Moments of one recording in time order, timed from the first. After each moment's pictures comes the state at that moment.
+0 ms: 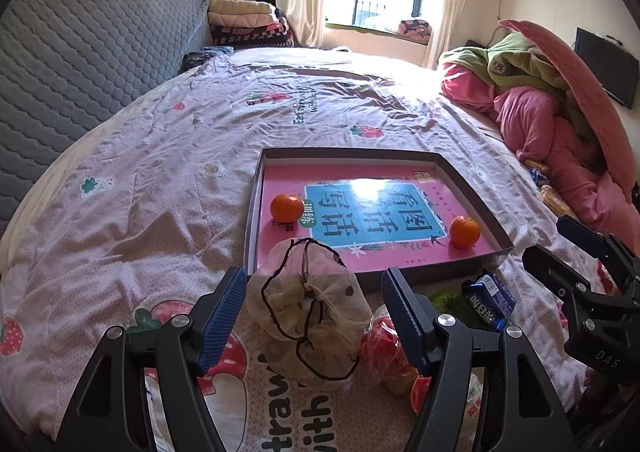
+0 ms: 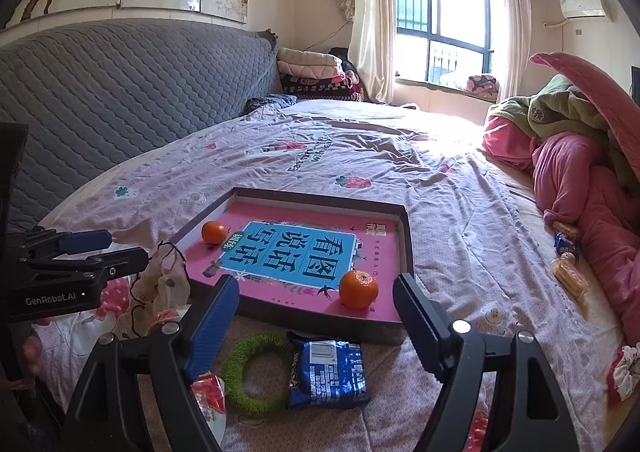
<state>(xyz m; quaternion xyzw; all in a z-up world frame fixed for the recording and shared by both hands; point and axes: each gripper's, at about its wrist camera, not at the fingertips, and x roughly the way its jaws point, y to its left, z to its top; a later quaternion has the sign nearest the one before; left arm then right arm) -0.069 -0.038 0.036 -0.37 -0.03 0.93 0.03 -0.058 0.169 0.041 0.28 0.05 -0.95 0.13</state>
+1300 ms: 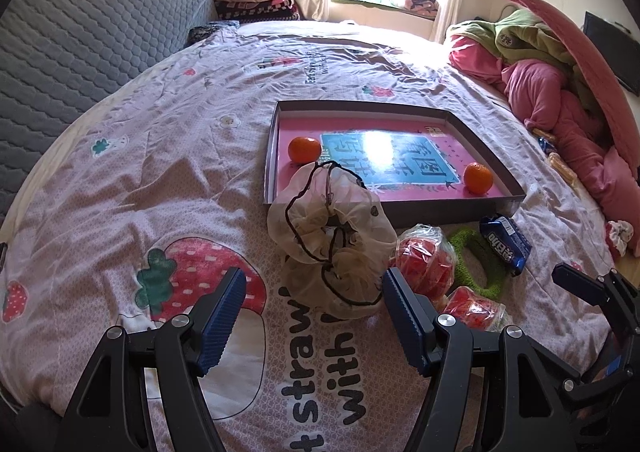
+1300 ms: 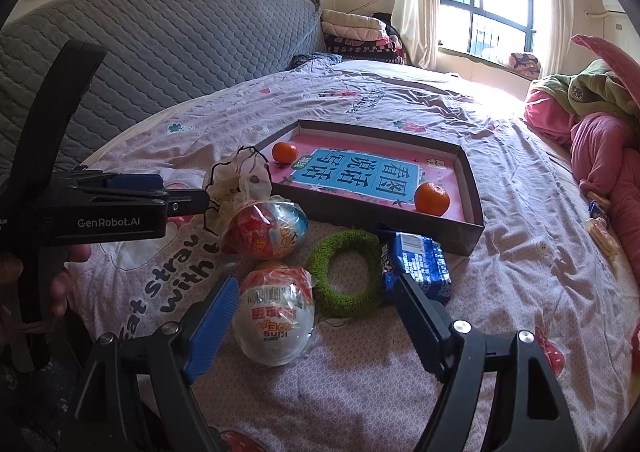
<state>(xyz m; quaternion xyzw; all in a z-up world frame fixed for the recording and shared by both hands) -0.041 -0.052 0.008 -0.41 -0.03 0.91 0.02 0.003 0.134 0.001 0.35 0.07 -0.91 0.20</state>
